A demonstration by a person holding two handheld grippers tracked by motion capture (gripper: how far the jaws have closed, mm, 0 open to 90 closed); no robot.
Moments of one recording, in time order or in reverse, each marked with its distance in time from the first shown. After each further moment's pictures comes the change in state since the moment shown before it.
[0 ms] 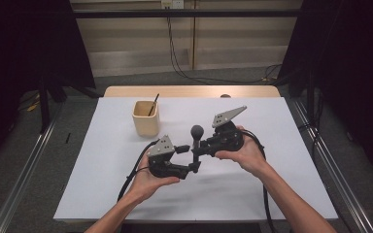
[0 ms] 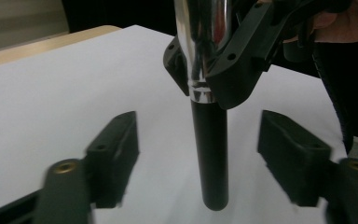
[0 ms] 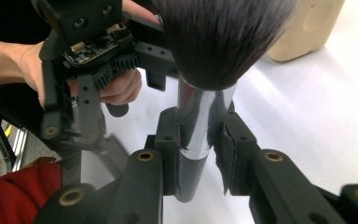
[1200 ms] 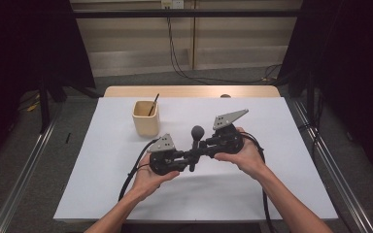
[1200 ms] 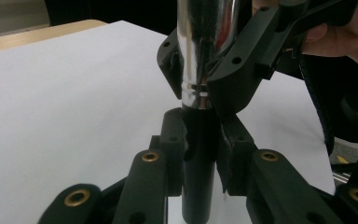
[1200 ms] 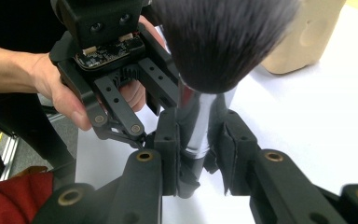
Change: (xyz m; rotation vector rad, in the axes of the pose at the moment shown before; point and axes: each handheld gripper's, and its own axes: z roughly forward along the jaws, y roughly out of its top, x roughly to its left) left arm 0.005 0.002 0.002 0.005 -0.056 -0.039; right arm 0.003 -0.005 0.002 -0.058 -0.011 -0.024
